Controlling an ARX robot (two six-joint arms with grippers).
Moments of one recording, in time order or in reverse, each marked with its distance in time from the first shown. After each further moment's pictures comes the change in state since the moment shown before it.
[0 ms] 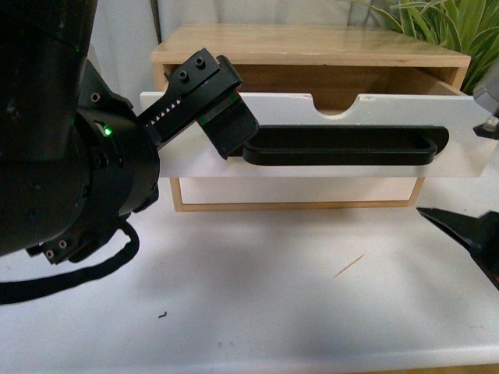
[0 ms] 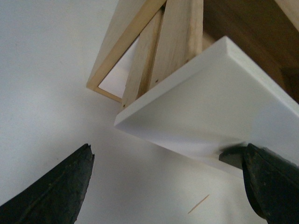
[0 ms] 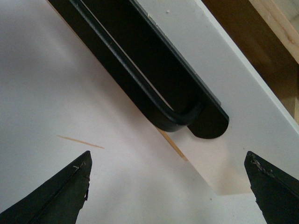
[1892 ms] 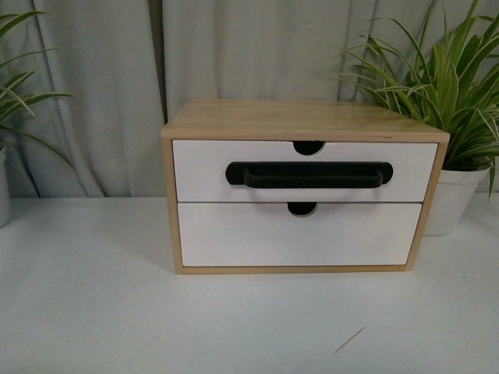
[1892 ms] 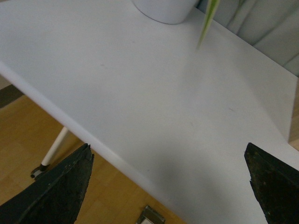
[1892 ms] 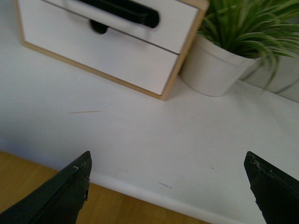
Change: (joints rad) left arm 0.227 -0.943 -0.505 -0.554 -0.391 0.121; right arm -0.371 -1.039 -0.438 -0.439 -0.154 0.374
